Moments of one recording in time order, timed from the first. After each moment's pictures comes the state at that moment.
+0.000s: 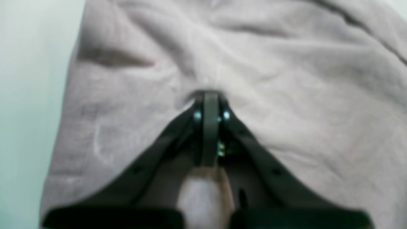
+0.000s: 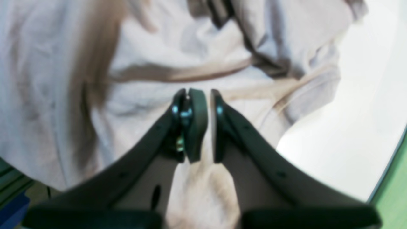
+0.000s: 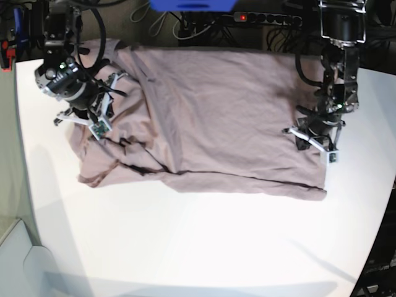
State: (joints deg) left arm 2.3 -18.8 -2.1 74.0 -30.4 -5.2 28.1; right arm -15.3 7.0 11.0 109.8 -1.0 39.7 -52.1
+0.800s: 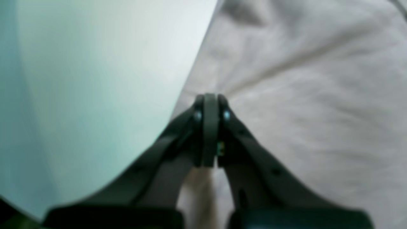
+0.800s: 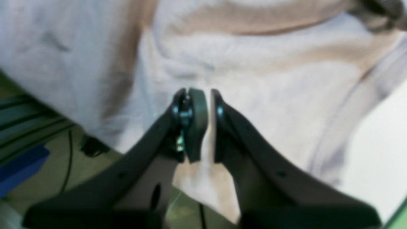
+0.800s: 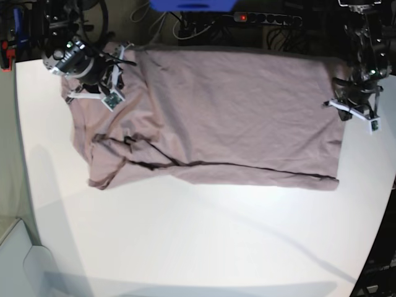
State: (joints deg) left arm 16.3 -19.8 -20.2 88.5 -28.9 -5.2 34.0; right arm -23.2 10.7 5.7 112.2 -0.5 39.7 -51.5
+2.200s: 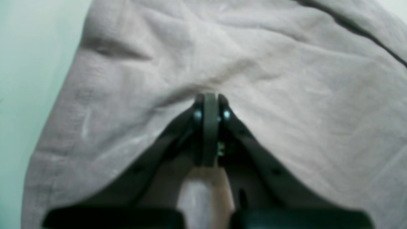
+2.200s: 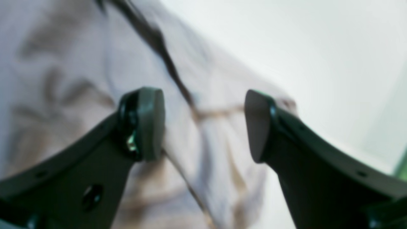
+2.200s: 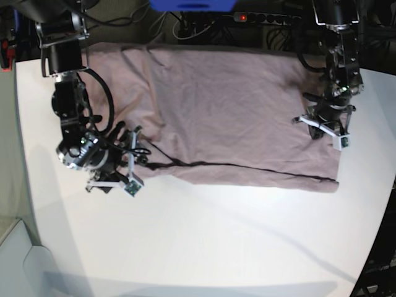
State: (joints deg) left arm 7.7 -13.3 -14.0 77.8 -22.0 -7.2 27.3; right arm 11.5 12.8 -6.6 86.0 -0.4 39.9 -47.4
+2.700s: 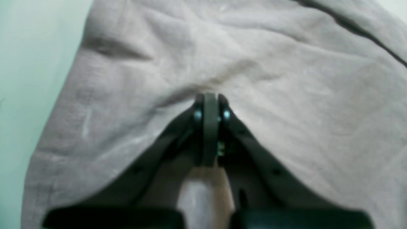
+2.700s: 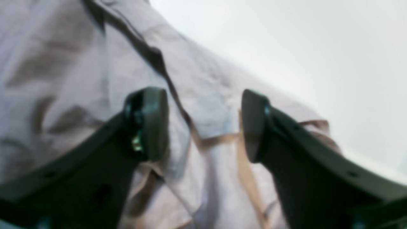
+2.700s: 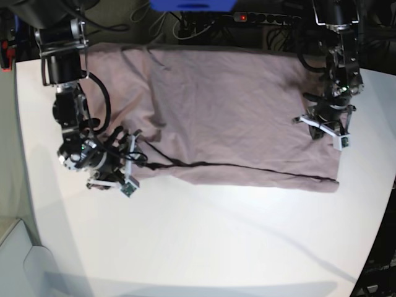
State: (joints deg) left arm 7.8 -13.3 -14.0 77.7 -22.0 -7.0 27.1; right arm 14.8 13.2 -6.1 73.8 -0.9 39.9 -39.1
